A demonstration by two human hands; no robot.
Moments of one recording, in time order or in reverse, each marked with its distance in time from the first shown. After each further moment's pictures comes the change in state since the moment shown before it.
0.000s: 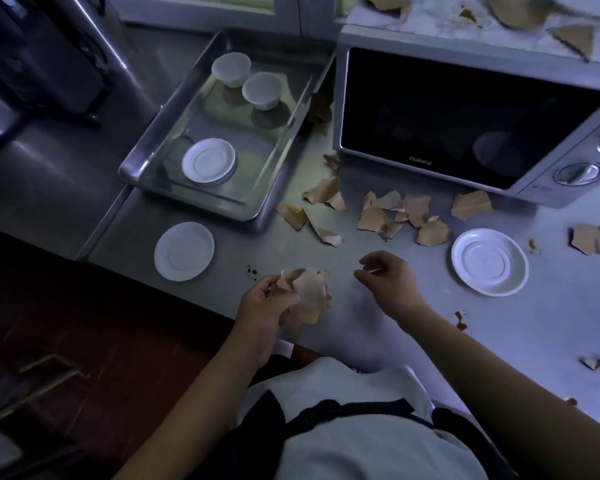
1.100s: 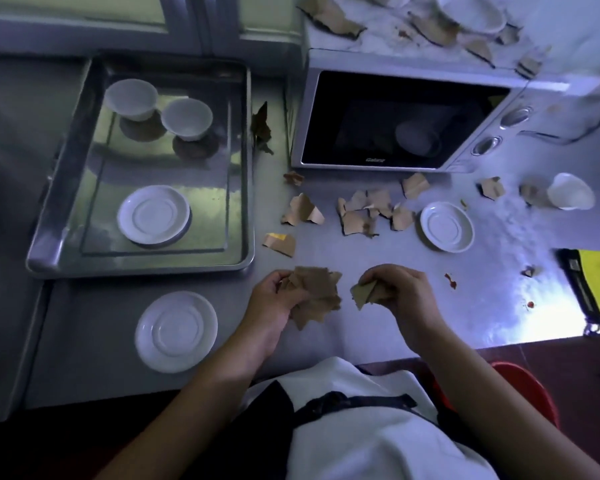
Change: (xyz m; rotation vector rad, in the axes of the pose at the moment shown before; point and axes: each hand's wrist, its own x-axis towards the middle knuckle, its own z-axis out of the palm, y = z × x) left_hand 0.110 0.076 -0.060 0.178 -0.524 -0.084; right_hand -0.050 -0.121 0.076 0.634 0.439 0.141
